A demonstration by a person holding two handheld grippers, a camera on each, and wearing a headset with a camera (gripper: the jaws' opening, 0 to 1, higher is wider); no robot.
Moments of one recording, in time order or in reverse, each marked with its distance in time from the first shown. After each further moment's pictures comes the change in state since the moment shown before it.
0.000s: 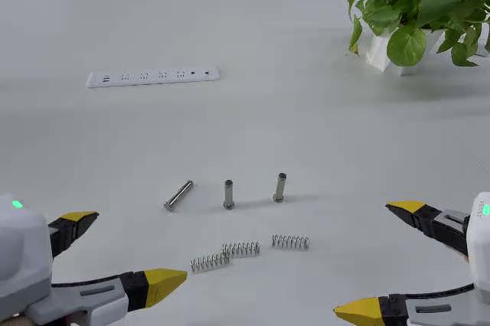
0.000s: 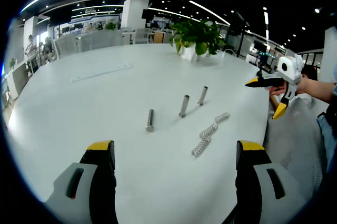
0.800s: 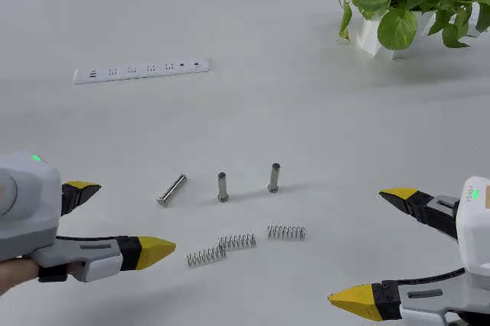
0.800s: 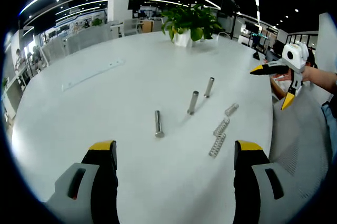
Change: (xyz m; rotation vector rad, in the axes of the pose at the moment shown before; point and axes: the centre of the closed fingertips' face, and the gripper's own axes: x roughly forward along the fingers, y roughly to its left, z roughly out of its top) left arm 0.028 0.021 0.007 0.108 0.127 -0.044; right arm 0.003 -0.001 -0.001 0.013 -0.005 -0.012
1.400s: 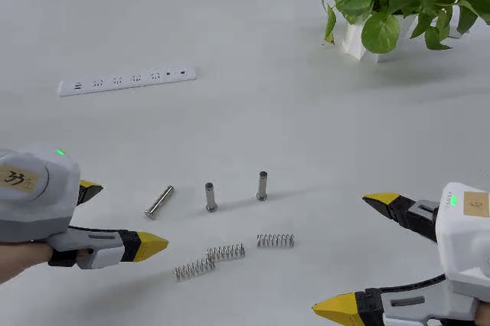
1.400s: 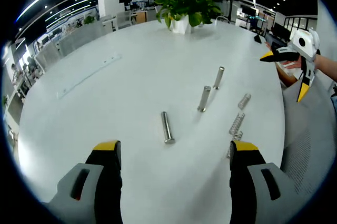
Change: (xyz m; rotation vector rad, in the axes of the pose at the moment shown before) left arm 0.034 0.017 0.003 0.100 0.118 0.011; right arm 0.003 0.005 0.003 0.007 -0.012 0.009
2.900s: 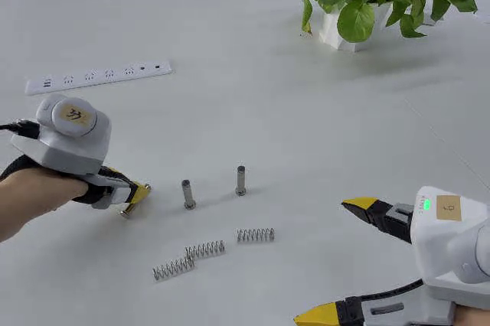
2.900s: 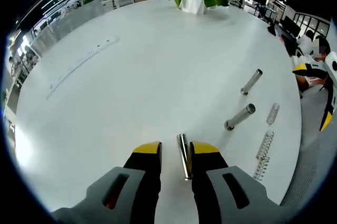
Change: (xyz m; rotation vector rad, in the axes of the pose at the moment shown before) left arm 0.063 0.025 0.013 -0.061 0.175 0.000; right arm 0.001 0.010 -0.012 0.027 0.023 0.021
